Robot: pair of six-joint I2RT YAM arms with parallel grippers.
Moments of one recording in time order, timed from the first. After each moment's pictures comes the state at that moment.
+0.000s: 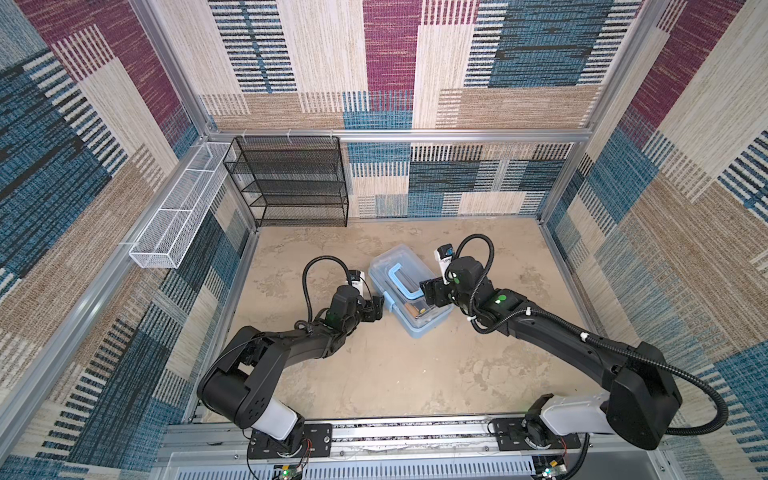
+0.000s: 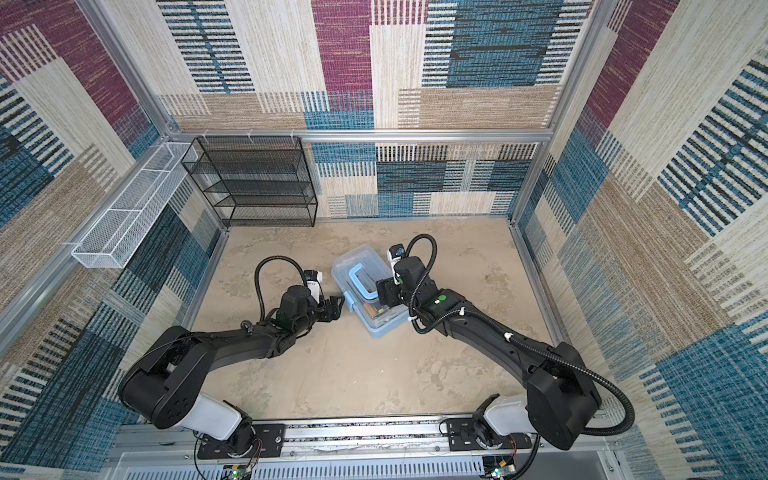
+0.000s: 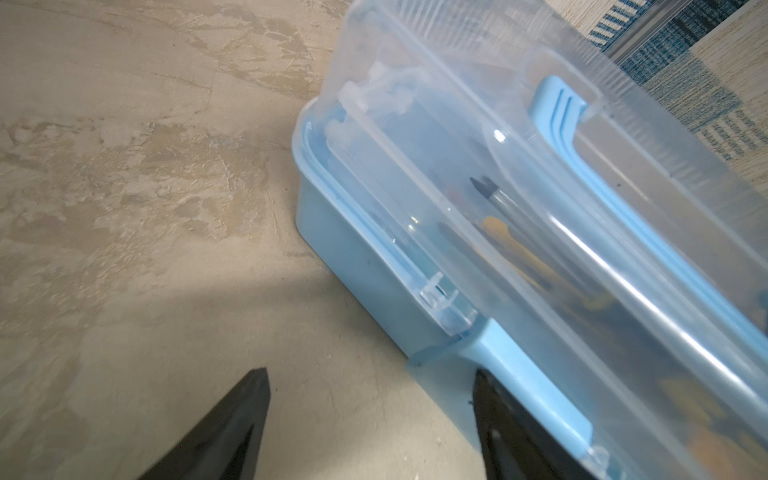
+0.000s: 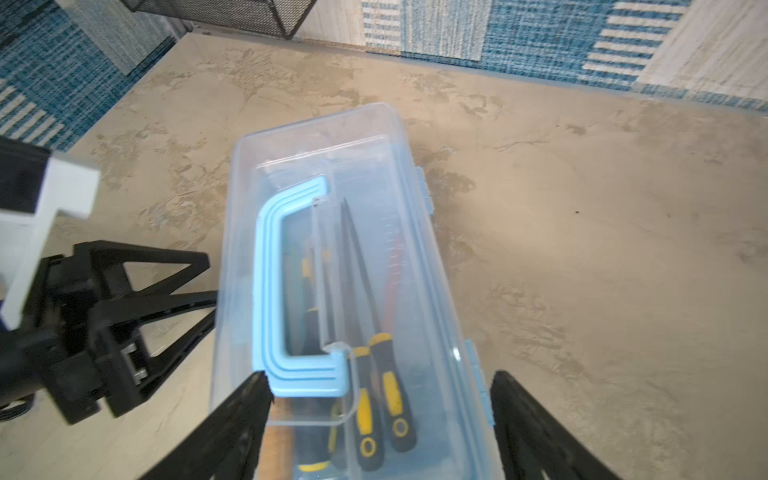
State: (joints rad) left arm -0.51 1.54 0.57 0.43 -0.01 -0.42; right arm 0.64 1.36 0.96 -0.22 0.13 0.23
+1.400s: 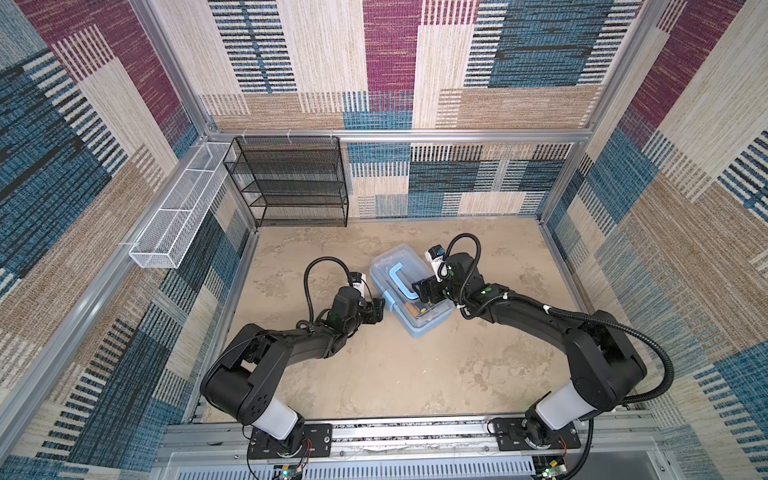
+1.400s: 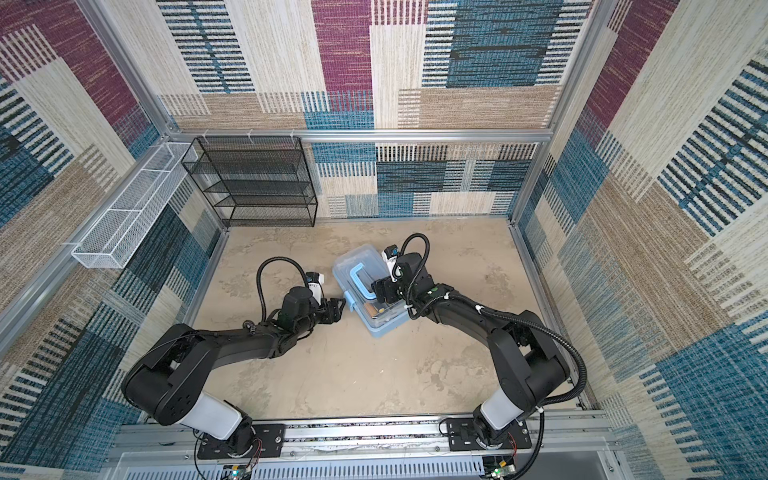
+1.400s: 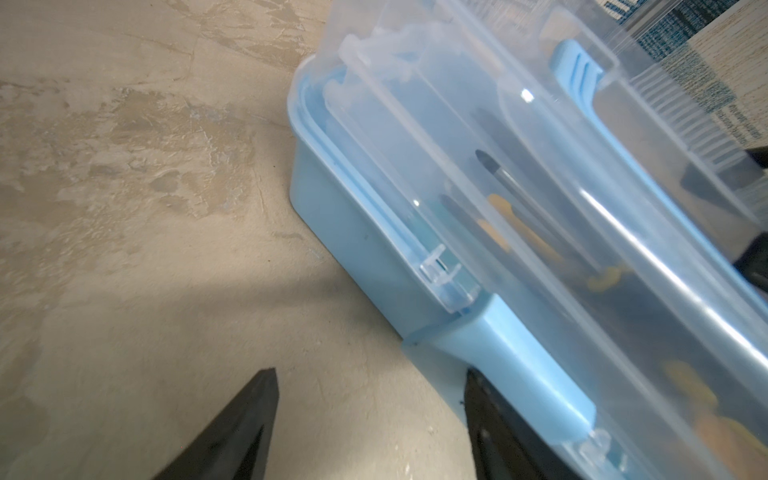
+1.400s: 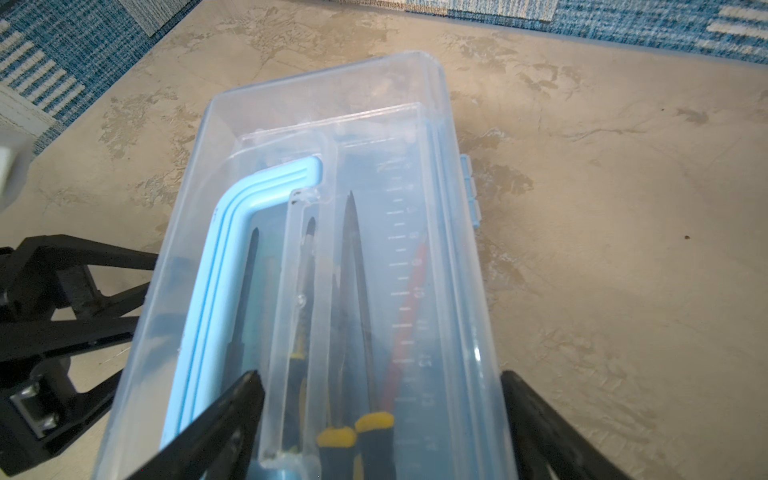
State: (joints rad) left arm -0.52 1.56 0.57 0.44 0.01 -0.45; right arm 0.55 1.58 0.95 -0.01 -0.10 0.14
